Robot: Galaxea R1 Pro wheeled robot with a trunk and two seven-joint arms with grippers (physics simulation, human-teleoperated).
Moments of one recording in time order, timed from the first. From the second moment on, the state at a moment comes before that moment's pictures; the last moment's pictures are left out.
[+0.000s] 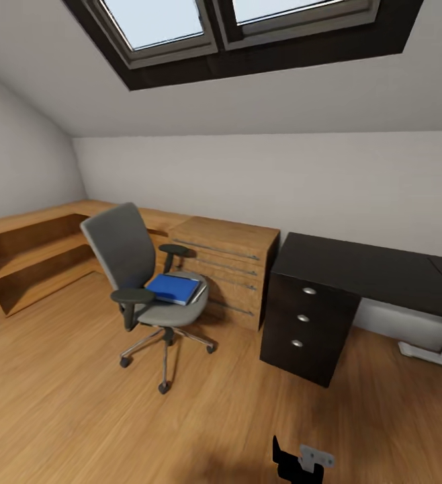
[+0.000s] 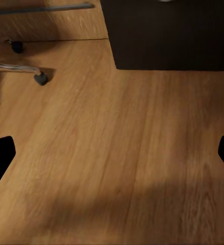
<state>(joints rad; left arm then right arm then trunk) -0.09 -0.02 0.10 -0.48 0.15 -0.15 0.24 -0.45 0.10 0.03 0.02 -0.32 -0.71 0.04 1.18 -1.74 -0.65</state>
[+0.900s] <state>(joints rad) -0.09 -0.03 0.10 -0.48 0.15 -0.15 0.24 -0.45 0.09 0.03 0.02 -0.32 -0.70 0.04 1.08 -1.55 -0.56</state>
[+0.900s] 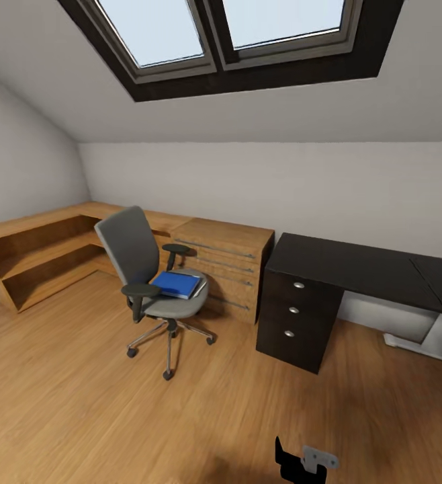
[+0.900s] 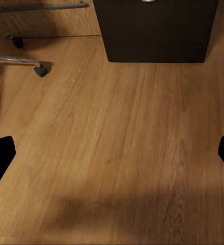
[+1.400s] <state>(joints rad) -0.09 -0.03 0.10 -0.48 0.15 -0.15 0.25 -0.45 0.09 0.03 0.02 -0.32 -0.70 0.04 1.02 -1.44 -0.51</state>
